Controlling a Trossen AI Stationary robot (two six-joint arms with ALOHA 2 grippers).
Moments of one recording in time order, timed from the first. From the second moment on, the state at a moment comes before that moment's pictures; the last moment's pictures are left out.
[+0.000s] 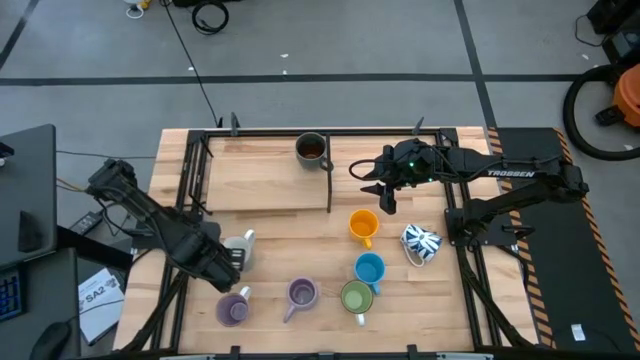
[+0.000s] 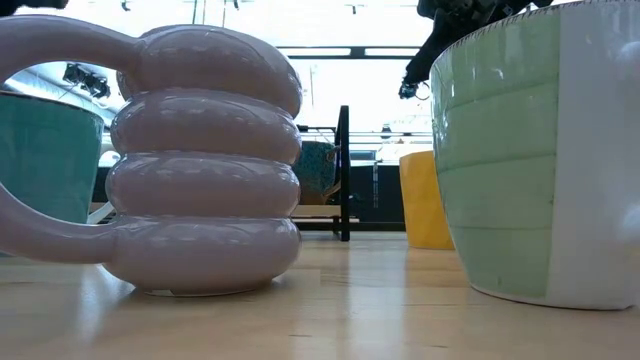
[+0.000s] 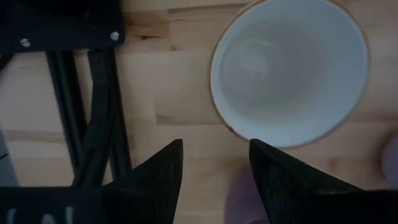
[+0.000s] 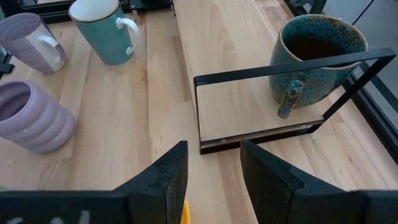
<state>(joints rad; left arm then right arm) -0.67 1.39 1.20 -1.42 -0.04 -2.19 -0.17 1.12 0.96 -0.46 -0.05 0.02</state>
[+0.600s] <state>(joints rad) -0.61 1.39 1.02 -1.21 0.02 -2.19 -0.17 1.12 0.96 -0.46 -0.05 0.02</state>
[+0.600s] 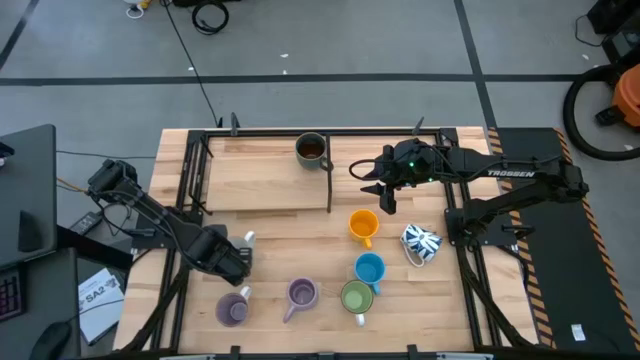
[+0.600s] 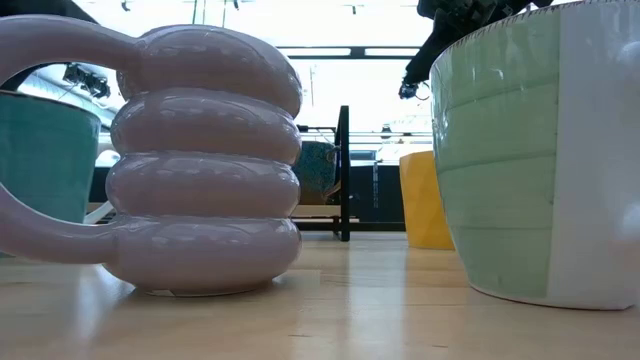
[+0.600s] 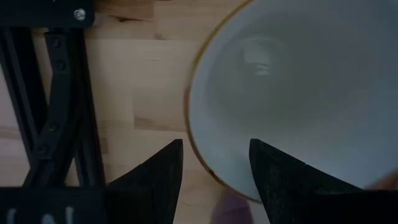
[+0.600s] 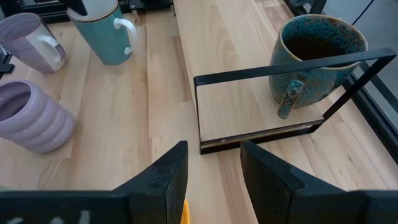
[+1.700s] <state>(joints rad) -0.32 1.39 1.01 -1.16 -0.12 -1.14 -0.17 1.12 0.96 -0.46 -0.05 0.02</state>
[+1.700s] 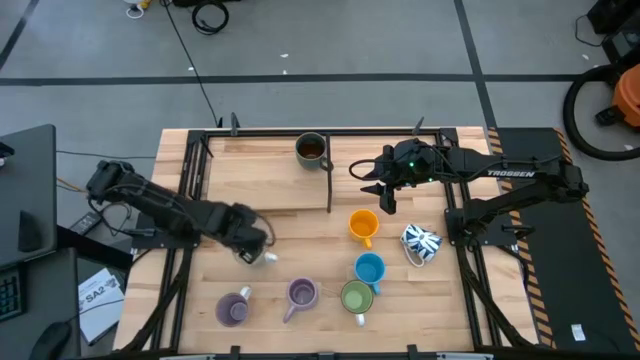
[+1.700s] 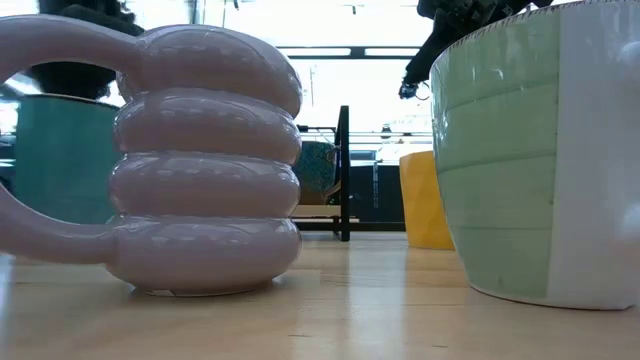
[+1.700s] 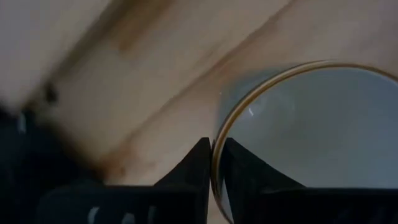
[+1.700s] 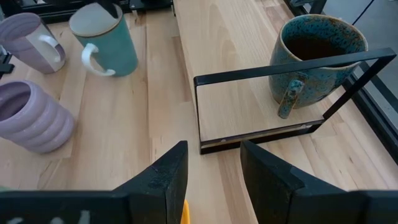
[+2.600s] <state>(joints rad) 0.00 1.39 1.01 -0.93 -0.06 -0.10 -0.17 1.12 0.96 -0.46 -0.05 0.03</state>
